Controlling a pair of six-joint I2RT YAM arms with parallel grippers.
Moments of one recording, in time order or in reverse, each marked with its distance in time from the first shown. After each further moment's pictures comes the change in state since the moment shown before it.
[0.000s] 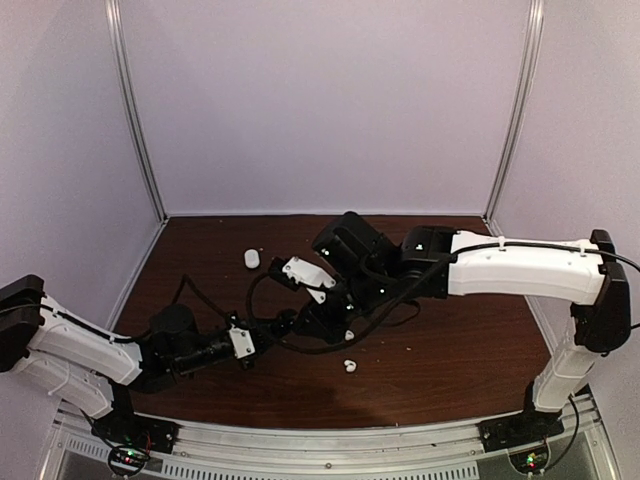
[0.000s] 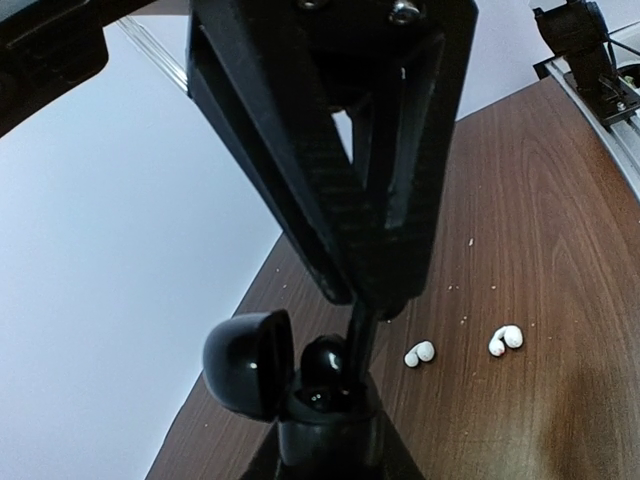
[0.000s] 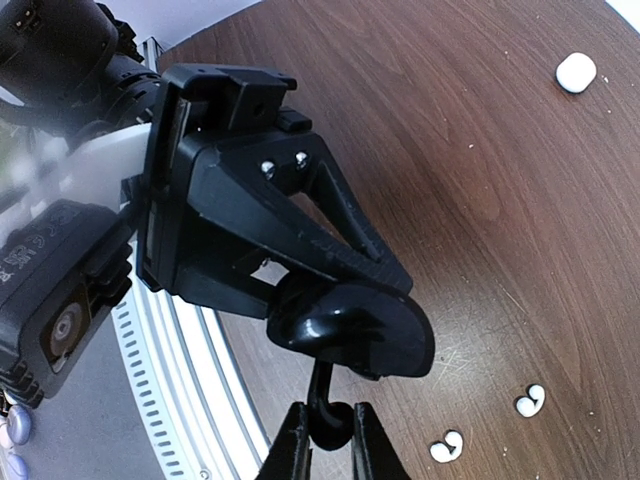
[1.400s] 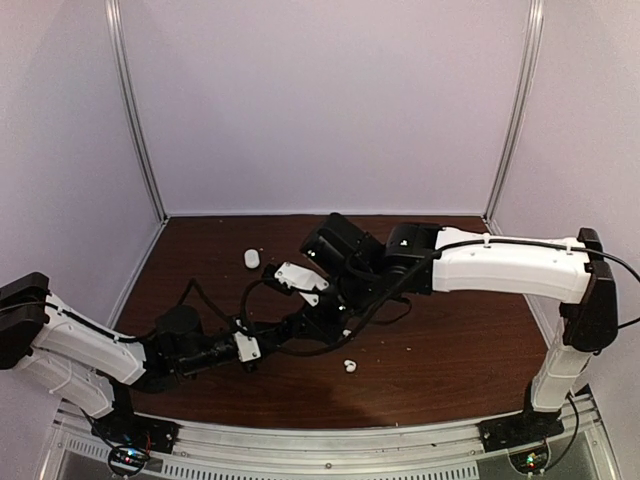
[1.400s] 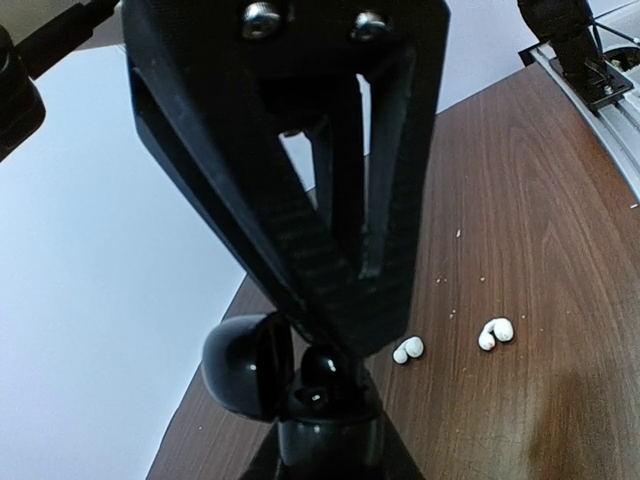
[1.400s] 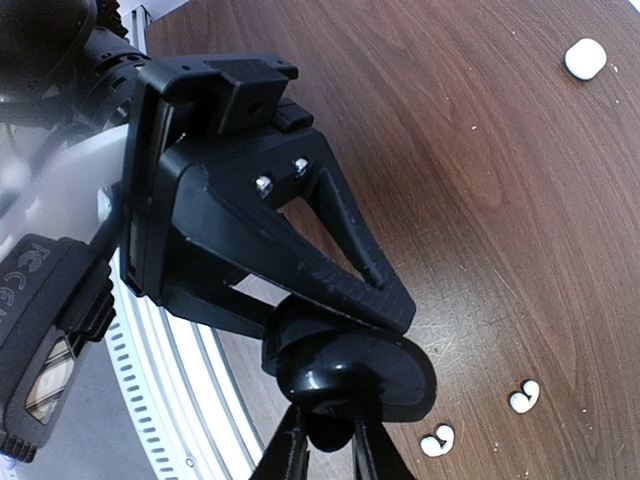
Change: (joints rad) left arm -0.014 0.033 0.017 -0.016 0.003 0.029; right arm 0.000 0.072 0.088 -0.096 0.018 -0.046
